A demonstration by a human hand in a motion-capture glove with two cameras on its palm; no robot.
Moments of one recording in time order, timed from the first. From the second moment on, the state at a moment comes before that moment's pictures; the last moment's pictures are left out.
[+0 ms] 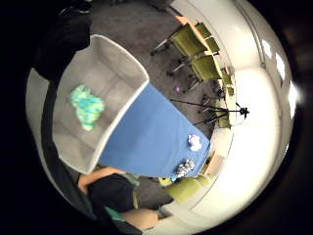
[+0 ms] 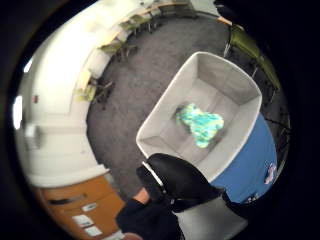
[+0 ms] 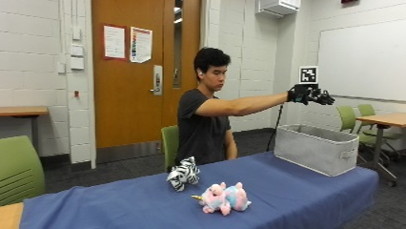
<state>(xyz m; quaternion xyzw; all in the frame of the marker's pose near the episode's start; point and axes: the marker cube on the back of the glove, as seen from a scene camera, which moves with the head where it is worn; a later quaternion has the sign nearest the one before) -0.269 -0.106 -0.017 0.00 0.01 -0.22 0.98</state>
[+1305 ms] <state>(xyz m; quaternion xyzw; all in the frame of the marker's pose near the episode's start) 0.357 0.077 0.164 -0.08 0.01 0.15 0.99</state>
